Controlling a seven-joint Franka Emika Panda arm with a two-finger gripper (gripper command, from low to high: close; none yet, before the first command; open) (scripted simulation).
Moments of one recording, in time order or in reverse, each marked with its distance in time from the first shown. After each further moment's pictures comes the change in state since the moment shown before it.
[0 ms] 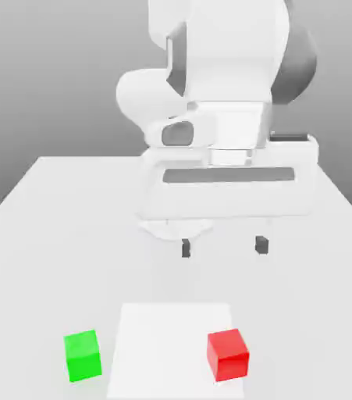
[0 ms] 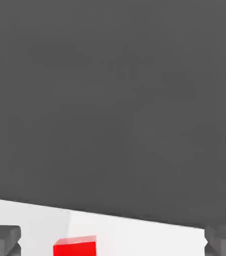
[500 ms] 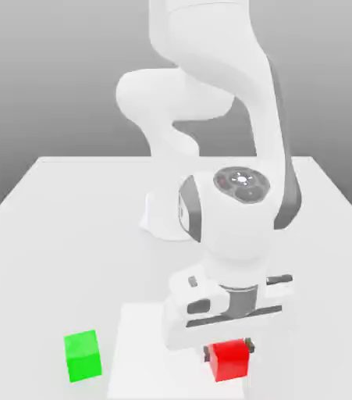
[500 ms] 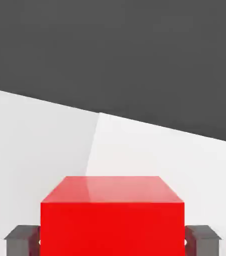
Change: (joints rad) arm 0.047 0.387 -0.021 -0.028 -0.038 0.245 0.015
